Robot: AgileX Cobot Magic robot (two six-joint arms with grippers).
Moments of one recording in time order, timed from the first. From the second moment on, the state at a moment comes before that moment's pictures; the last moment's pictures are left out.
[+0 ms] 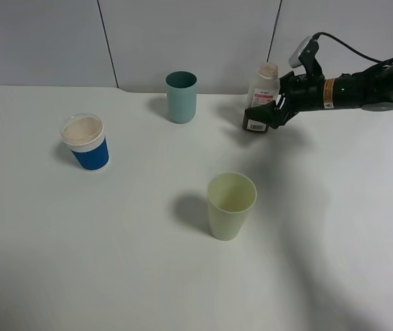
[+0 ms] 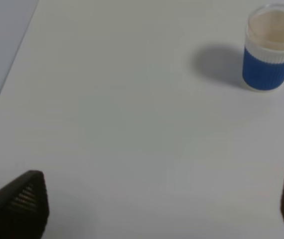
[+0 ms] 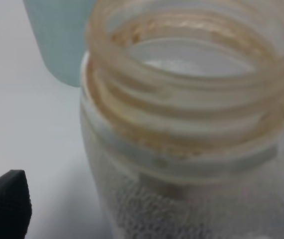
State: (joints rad) left arm 0.04 0.00 -0.51 0.08 1.05 0.02; right arm -0.05 2.25 -1.33 -1.49 -0.94 0.72
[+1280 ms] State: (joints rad) left arm 0.04 0.00 -0.51 0.08 1.05 0.02; right arm 0.01 2.25 -1.34 -1.47 -0.91 0.79
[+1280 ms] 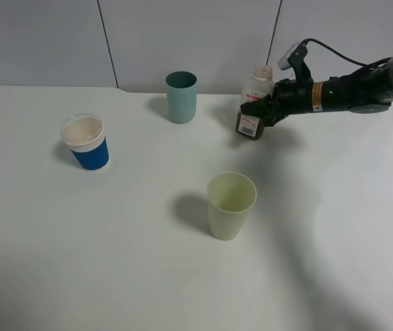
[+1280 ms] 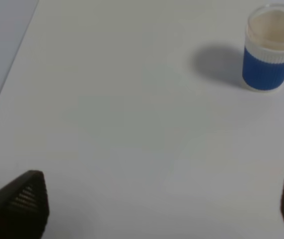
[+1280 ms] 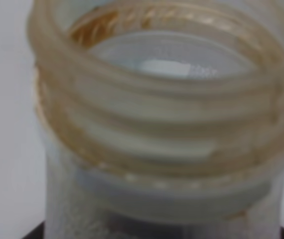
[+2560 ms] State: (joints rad) left arm 0.04 0.00 -0.51 0.08 1.05 0.02; right arm 0.25 1.87 -1.34 -1.75 -0.85 1.06
